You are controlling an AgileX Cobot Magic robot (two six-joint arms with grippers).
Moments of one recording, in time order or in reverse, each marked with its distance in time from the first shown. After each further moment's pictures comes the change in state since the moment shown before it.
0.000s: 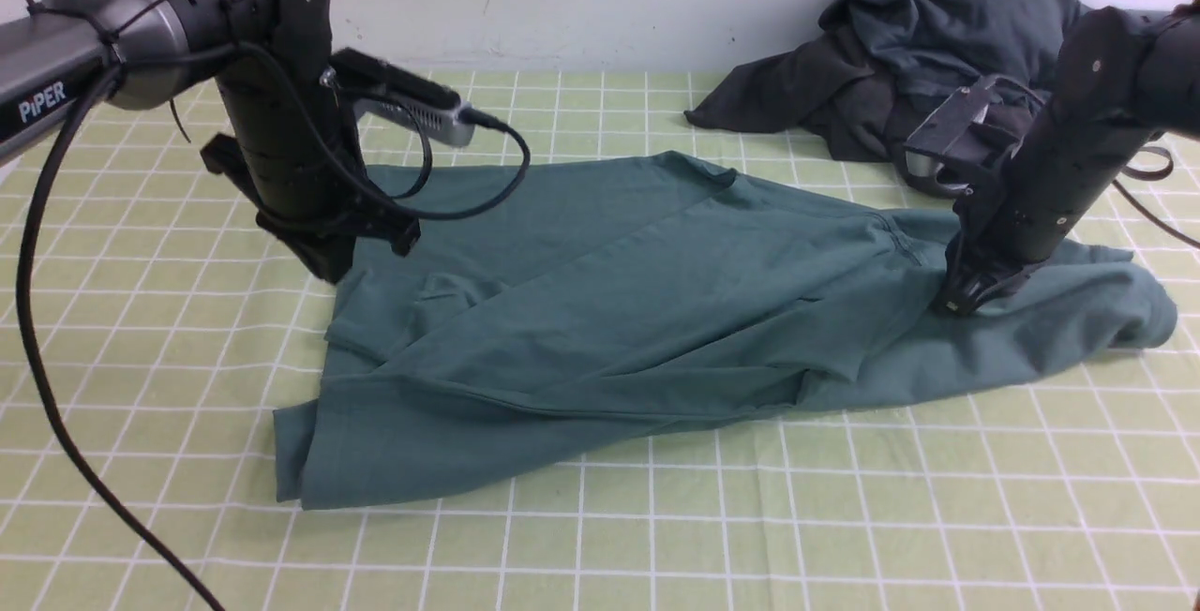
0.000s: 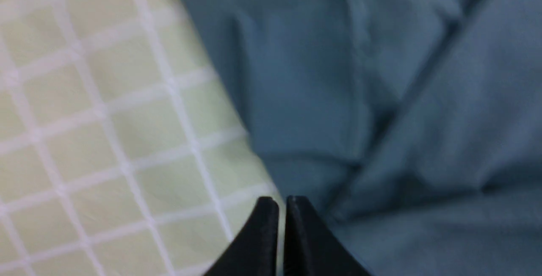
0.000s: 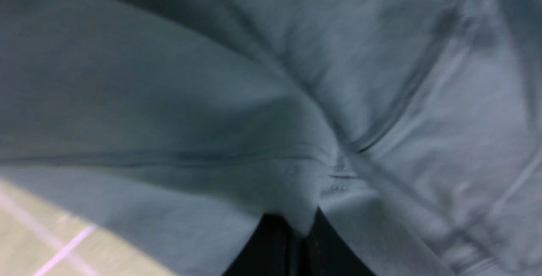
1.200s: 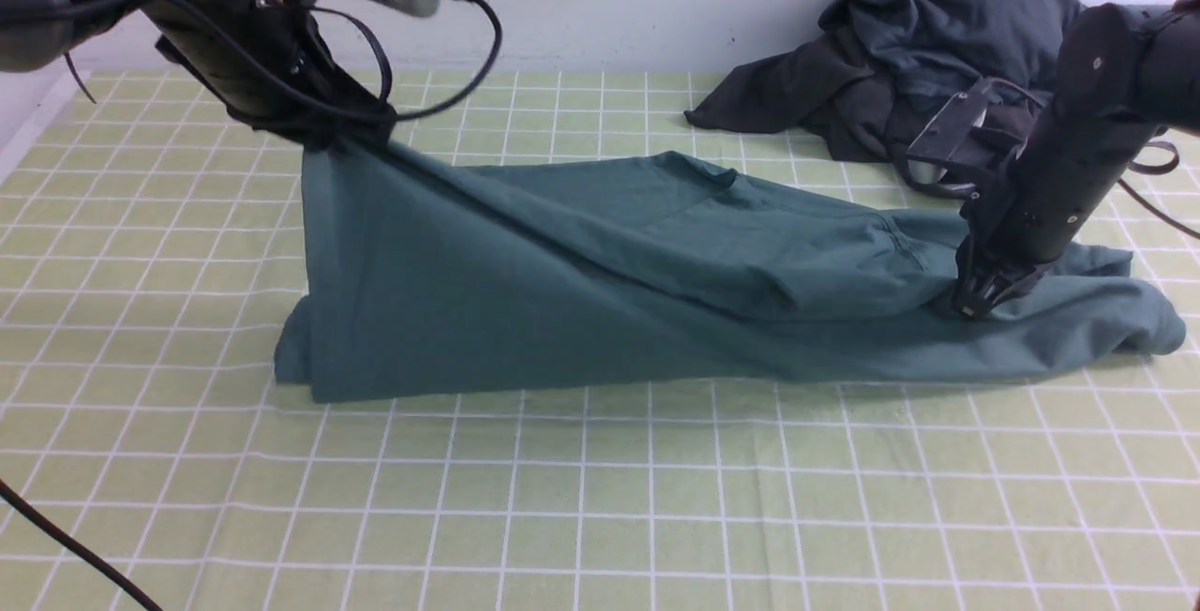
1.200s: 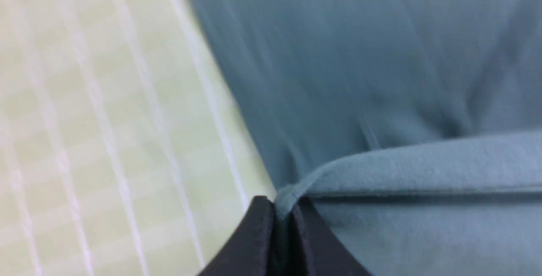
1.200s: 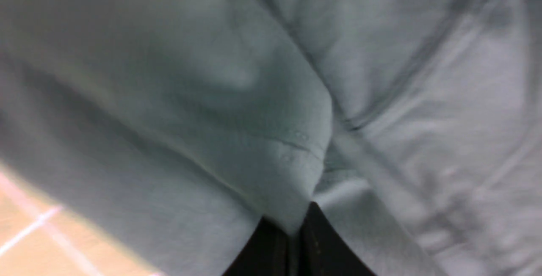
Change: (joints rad) right arm 0.000 0.000 -0.007 -0.066 -0.028 -0.042; left arm 0.060 -0.121 -0.009 0.060 -0.396 -0.088
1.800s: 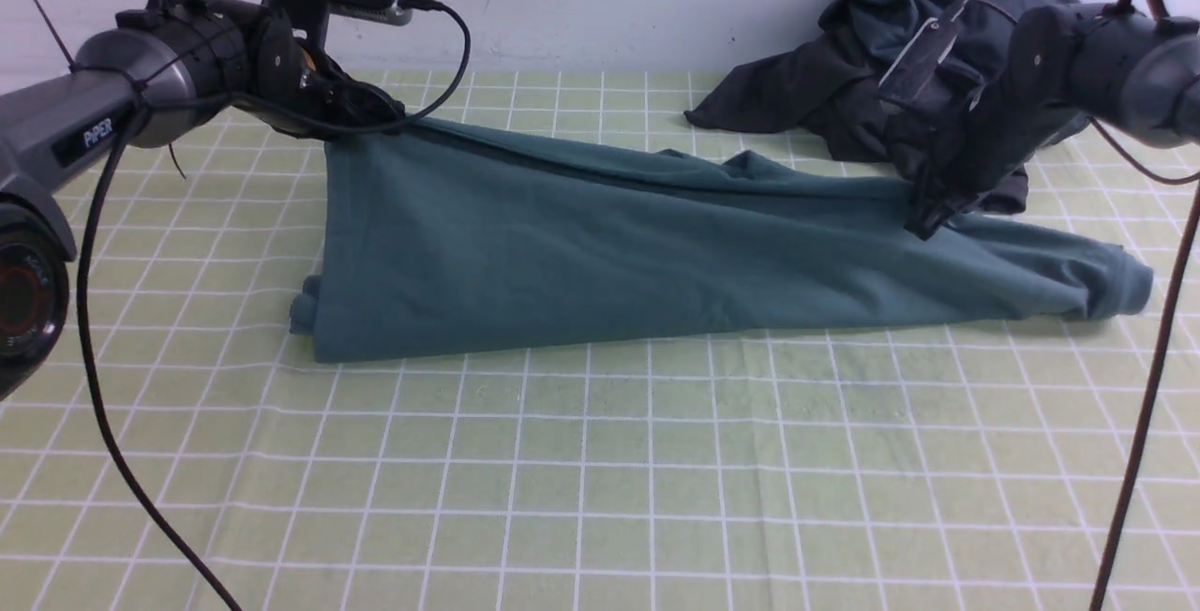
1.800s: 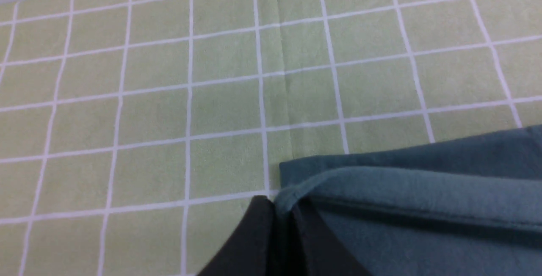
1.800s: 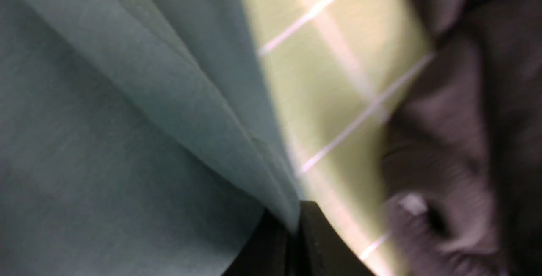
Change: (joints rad) right arm -0.014 0.275 -0.382 -0.041 -0.228 0.053; left arm 0.075 0.398 -0.216 0.047 -0.361 -0.197
